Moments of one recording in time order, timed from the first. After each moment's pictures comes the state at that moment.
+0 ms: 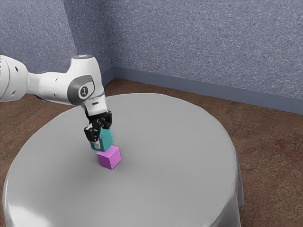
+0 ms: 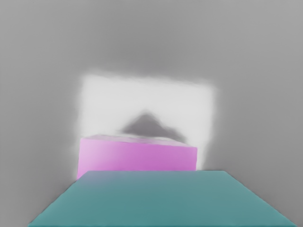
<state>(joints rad) 0.15 0.23 -0.12 -1.99 -0.02 2.14 1.55</state>
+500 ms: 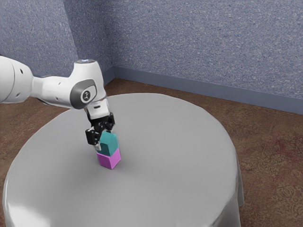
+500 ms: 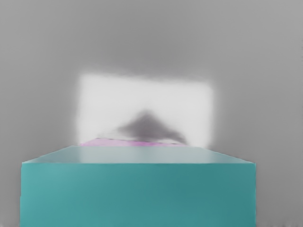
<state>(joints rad) 0.17 0.27 -0.12 -1.98 -0.02 2.16 1.55</state>
